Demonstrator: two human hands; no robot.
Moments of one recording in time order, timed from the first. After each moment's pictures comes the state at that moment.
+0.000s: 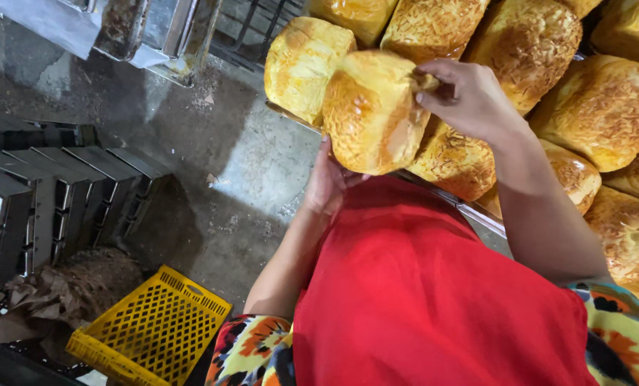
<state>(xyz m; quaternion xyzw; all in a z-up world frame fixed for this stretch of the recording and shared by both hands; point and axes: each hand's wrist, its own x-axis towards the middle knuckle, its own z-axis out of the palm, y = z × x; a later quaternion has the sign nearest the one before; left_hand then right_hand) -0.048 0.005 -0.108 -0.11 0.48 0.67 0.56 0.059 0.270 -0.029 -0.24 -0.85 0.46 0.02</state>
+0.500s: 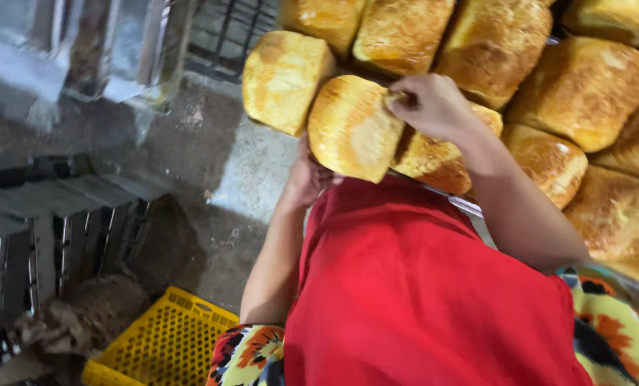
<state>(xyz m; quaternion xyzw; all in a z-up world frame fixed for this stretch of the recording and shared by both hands) -0.089 0.004 -0.178 -0.12 0.53 0.55 0.64 0.058 0.258 -0.053 -0.40 -0.77 0.50 -0.08</state>
